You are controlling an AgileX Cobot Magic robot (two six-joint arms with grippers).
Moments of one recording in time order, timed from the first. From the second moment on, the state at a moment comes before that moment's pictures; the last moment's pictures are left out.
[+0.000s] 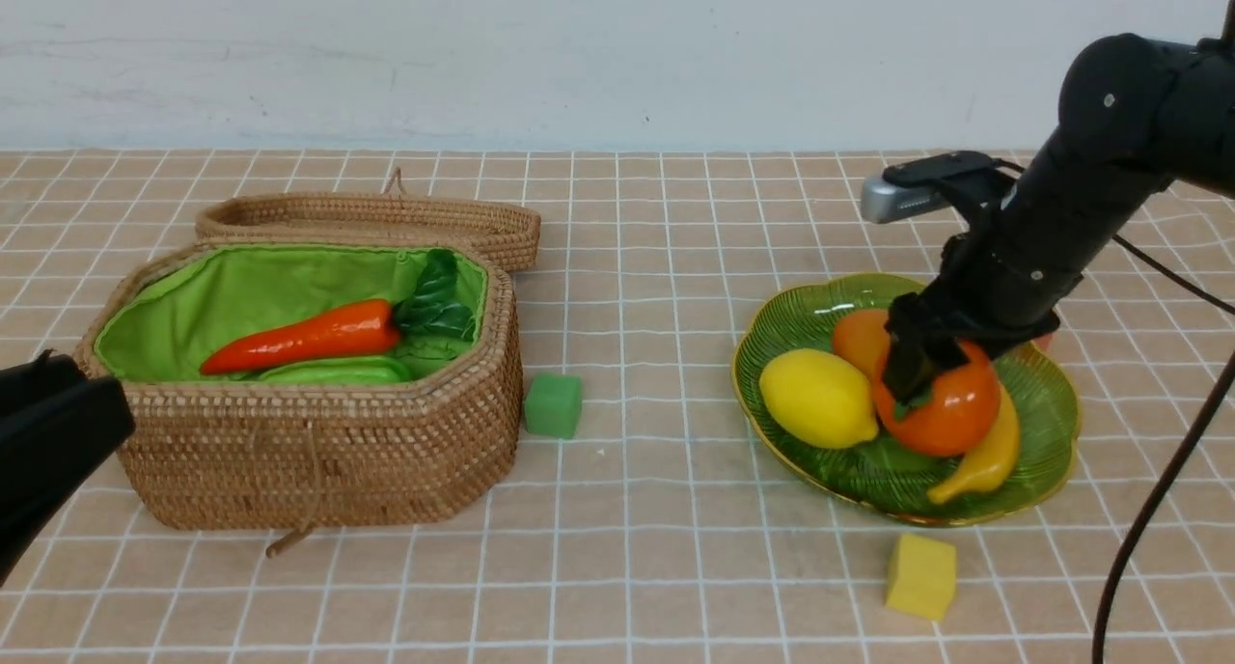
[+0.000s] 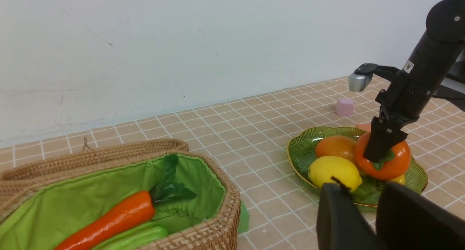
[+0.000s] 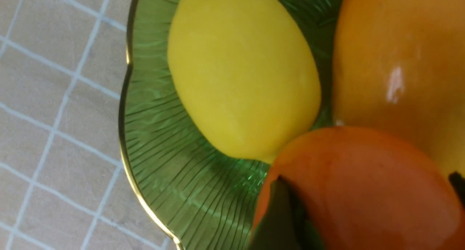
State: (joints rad) right arm 0.16 1.97 -1.62 0.26 1.03 -0.44; left arm -0.64 0.40 -0.53 0.36 0.29 -0.39
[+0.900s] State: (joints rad) right arm 0.16 0.87 -0.96 0.18 1.18 -0.02; left arm -0.64 0.06 -0.28 0.31 0.29 -0.42
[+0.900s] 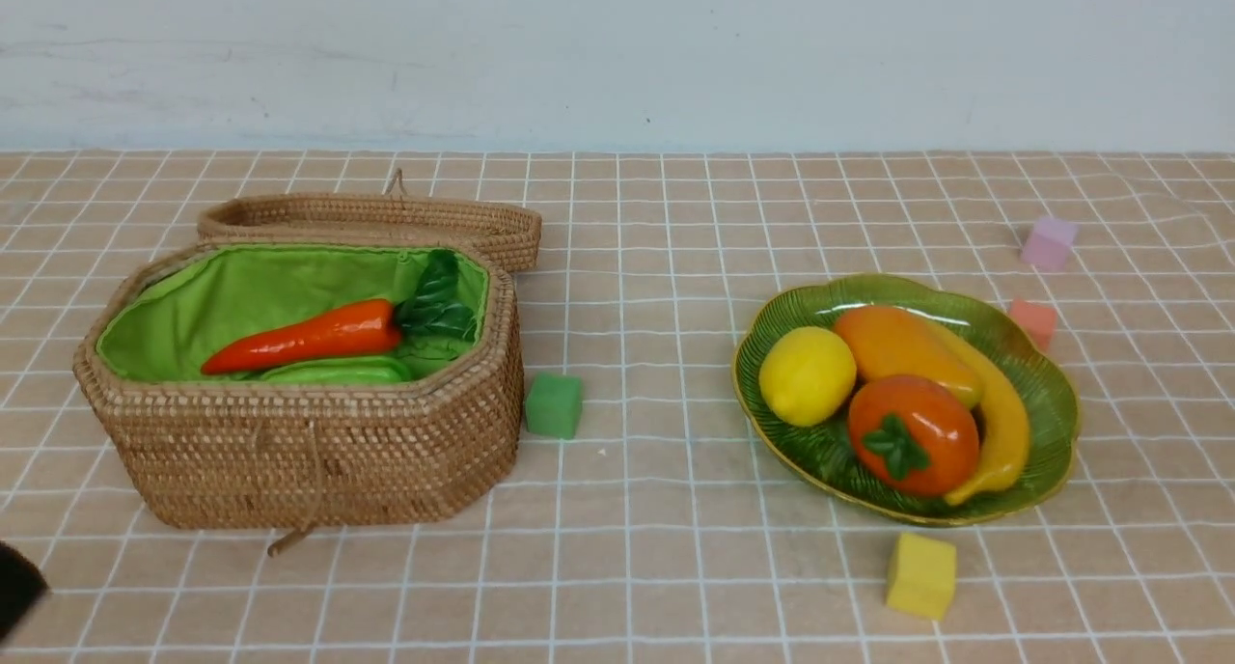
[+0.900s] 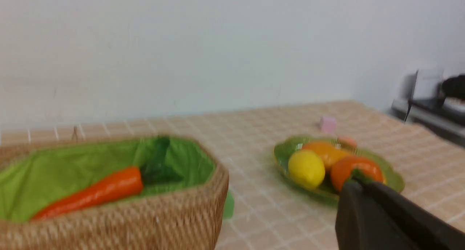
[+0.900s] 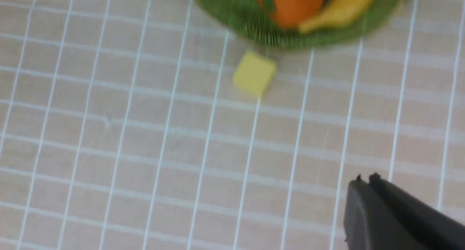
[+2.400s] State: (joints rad) right arm 0.06 -0.01 0.01 -0.02 0.39 0.22; left arm -0.64 0.06 -0.16 0.31 0.31 -0.42
